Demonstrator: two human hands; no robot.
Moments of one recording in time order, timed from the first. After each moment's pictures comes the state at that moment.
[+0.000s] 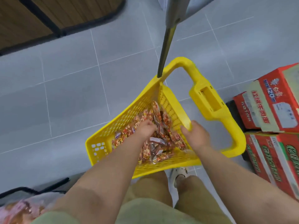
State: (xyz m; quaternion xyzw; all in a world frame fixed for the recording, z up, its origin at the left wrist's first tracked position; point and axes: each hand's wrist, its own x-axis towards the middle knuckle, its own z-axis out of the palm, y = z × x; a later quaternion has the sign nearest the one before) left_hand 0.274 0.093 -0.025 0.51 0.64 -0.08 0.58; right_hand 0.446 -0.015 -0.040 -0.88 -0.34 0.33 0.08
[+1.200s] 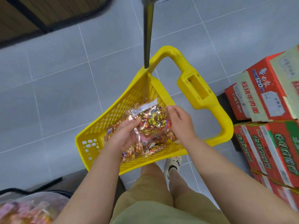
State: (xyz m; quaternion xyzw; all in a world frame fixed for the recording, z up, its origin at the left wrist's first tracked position) left_hand 0.239 0.066 0.018 0.25 0.49 0.17 0.82; right_hand 0.419 -0.002 0.015 -0.76 -0.26 0.43 0.41
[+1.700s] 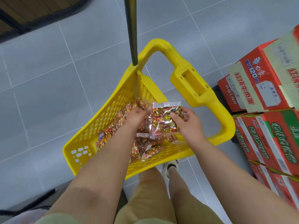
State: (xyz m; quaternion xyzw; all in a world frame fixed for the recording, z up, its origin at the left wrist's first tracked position) left_hand 0.311 0.101 -0.051 0.46 0.64 -0.03 0.61; right_hand 0.448 -0.026 -0.025 -0.81 -0.15 0.41 0.40
